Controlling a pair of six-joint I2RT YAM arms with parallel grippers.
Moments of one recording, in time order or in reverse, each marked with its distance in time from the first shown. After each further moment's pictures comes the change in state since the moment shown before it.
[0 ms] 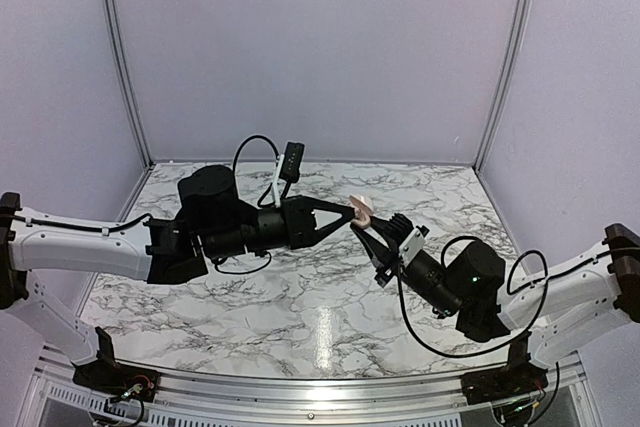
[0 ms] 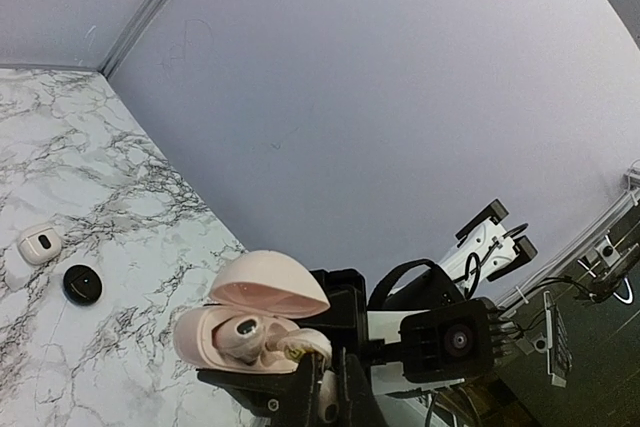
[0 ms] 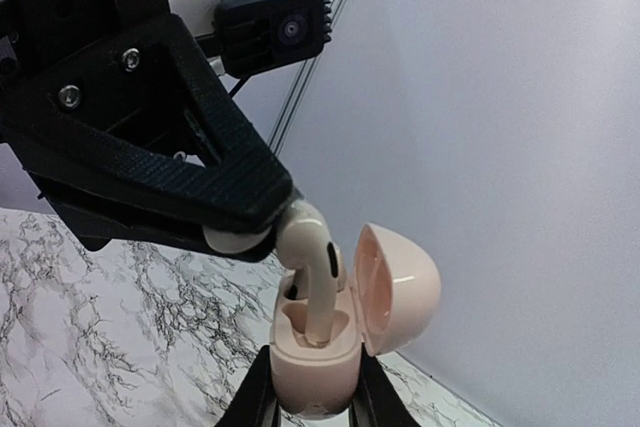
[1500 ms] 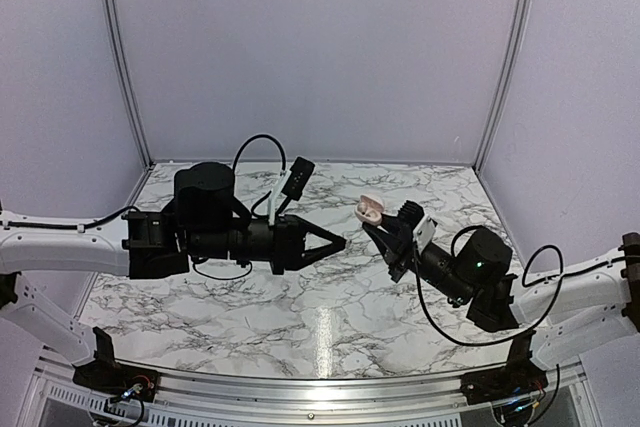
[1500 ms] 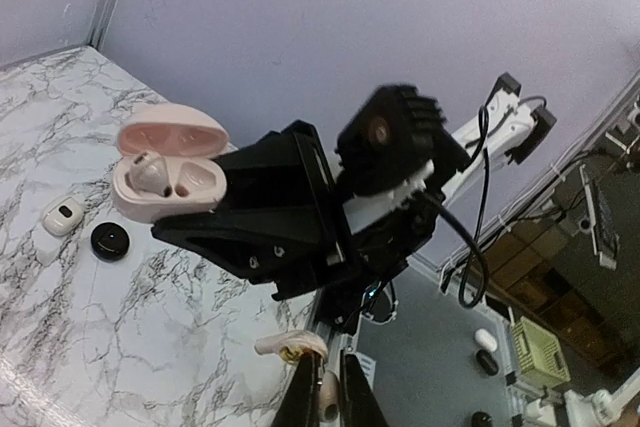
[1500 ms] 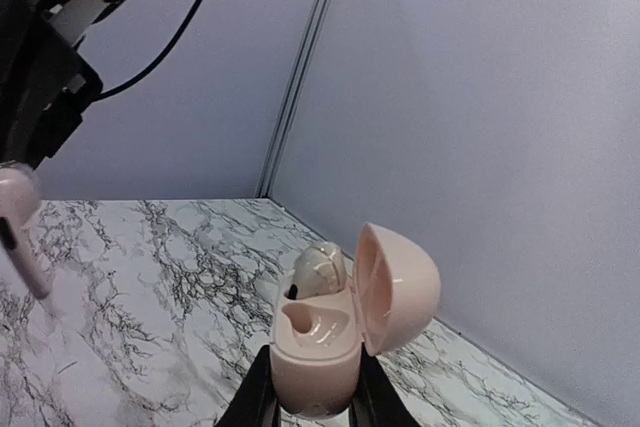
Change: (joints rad) left arm -0.014 -0.091 0.026 -0.332 0.133 0.306; right arm -0.162 -0.105 -0.024 -0.201 -0.158 0.187
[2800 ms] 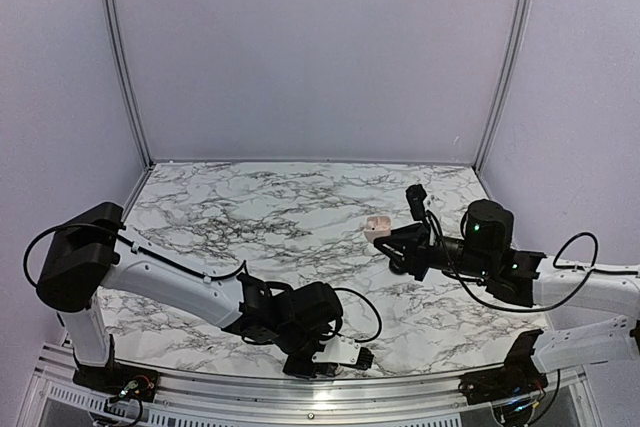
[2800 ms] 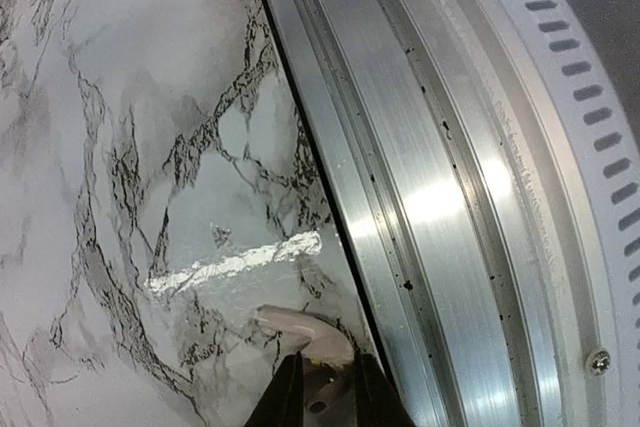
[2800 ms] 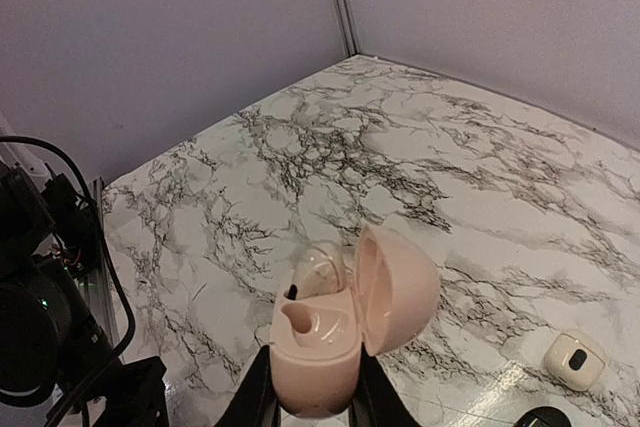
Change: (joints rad) left arm -0.204 0.536 0.120 -0.444 -0.090 1.010; right arm -0.237 -0.161 0.100 -0.637 -0.408 0.480
